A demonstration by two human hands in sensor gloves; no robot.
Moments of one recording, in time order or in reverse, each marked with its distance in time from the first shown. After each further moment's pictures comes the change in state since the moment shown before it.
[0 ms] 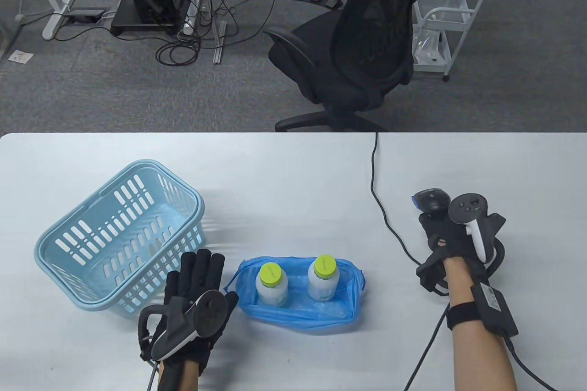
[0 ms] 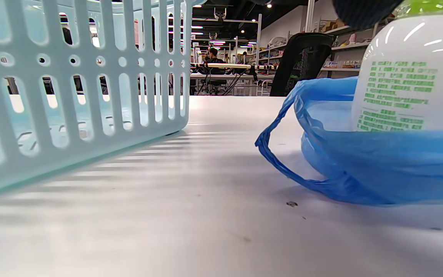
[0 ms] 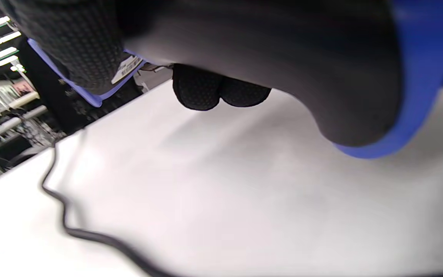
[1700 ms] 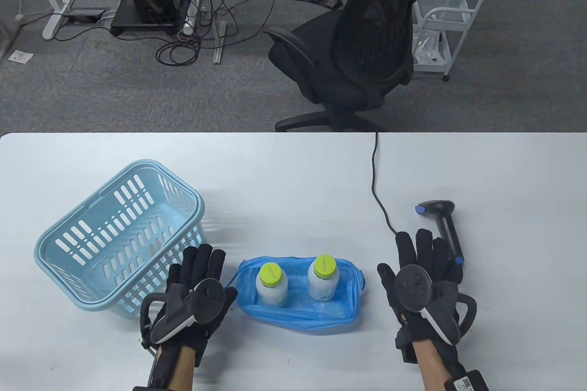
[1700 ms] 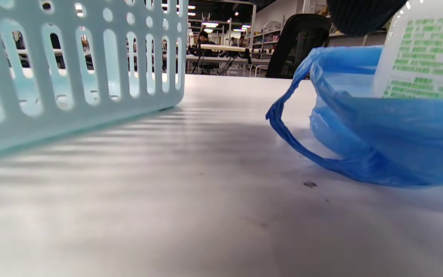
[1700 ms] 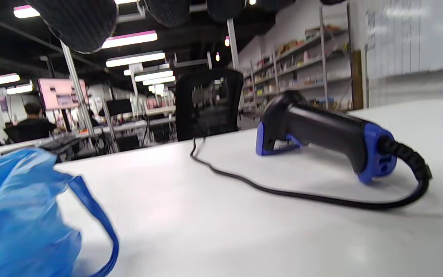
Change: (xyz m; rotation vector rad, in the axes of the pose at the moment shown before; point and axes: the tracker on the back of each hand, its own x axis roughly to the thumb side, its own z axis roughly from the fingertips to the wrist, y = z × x) left_hand -0.010 -0.020 -0.027 -0.089 -0.031 0.039; right_hand 0.020 0.014 0.174 -0.263 -0.477 0.198
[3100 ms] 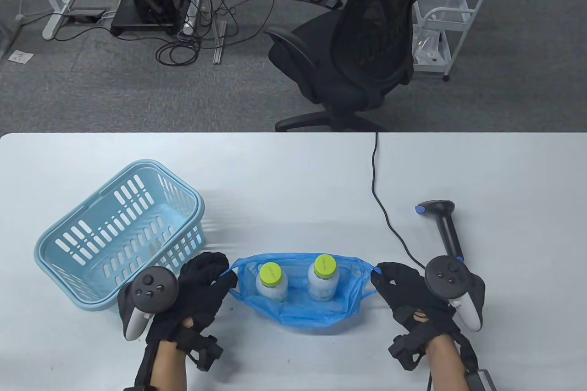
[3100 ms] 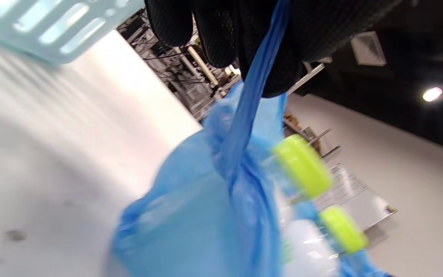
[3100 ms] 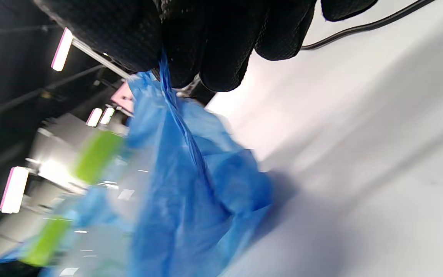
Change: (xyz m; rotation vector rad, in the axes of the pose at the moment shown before) left_hand -0.028 0.034 0.014 0.181 -0.181 0.893; right_hand -0.027 0.015 -0.015 0.447 -0.148 -0.816
